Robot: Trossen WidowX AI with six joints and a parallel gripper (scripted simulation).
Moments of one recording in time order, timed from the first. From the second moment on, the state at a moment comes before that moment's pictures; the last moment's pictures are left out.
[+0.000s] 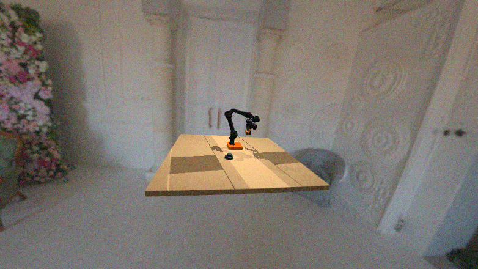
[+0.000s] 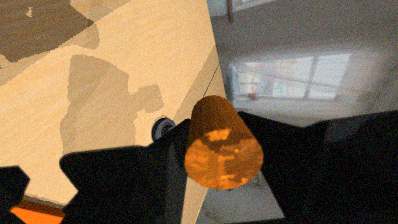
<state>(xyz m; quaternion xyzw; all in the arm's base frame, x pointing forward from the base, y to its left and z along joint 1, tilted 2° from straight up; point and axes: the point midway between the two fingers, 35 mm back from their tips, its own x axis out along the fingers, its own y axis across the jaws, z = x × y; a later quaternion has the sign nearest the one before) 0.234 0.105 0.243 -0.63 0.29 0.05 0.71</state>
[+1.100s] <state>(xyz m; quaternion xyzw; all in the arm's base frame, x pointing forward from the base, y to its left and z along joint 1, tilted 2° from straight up) 0.251 0.099 0.193 -0.51 0.46 0.26 0.67</state>
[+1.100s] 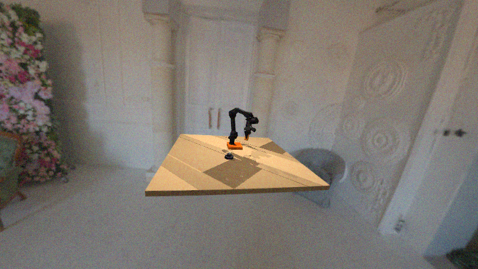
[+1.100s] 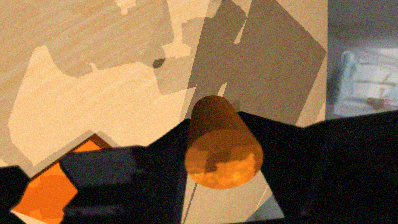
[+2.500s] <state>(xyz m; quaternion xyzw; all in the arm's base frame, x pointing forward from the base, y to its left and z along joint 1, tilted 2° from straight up) 0.288 0.103 0.046 -0.40 0.56 0.39 0.61</state>
